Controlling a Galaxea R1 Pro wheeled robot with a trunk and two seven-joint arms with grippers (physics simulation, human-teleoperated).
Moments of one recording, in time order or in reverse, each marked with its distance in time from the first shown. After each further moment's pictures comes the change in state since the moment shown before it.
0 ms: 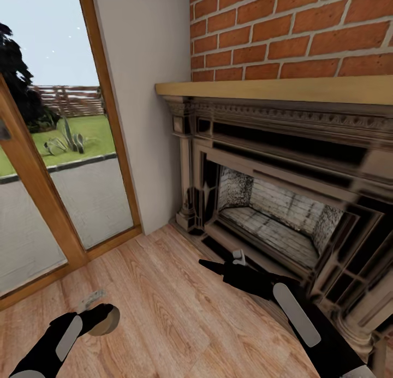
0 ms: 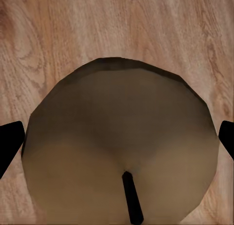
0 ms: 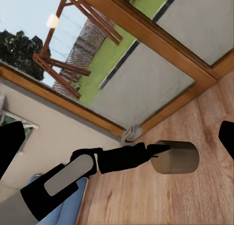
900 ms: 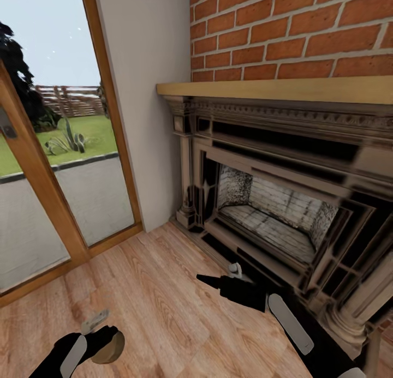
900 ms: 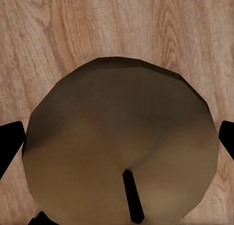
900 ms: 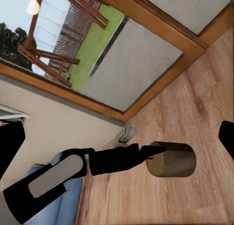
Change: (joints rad) left arm 0.040 -0.036 -0.001 0.104 0.008 -0.016 -0.003; right arm 0.005 0.001 0.058 0.137 0.019 -0.035 0.018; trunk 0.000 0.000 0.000
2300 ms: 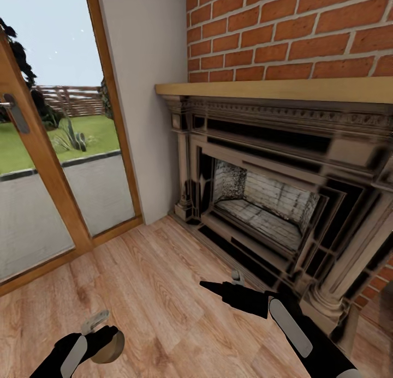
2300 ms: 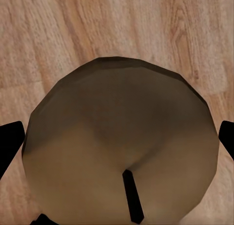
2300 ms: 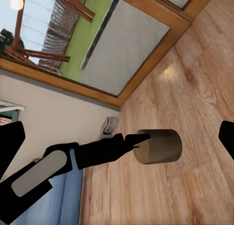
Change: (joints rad) left arm 0.001 -0.001 -0.005 0.000 -0.002 -0.011 0.000; right arm 0.000 0.000 -0.005 0.097 0.006 -0.001 0.003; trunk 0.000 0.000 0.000
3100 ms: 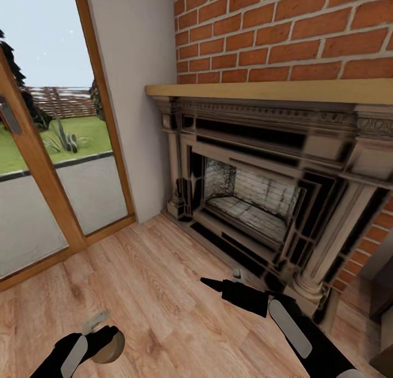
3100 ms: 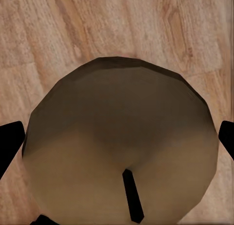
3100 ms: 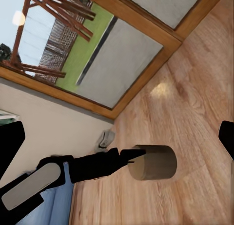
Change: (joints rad) left arm 0.000 -0.002 -0.001 0.000 -0.002 0.000 0.000; right arm 0.000 0.000 0.009 0.002 0.002 -0.088 0.000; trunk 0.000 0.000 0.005
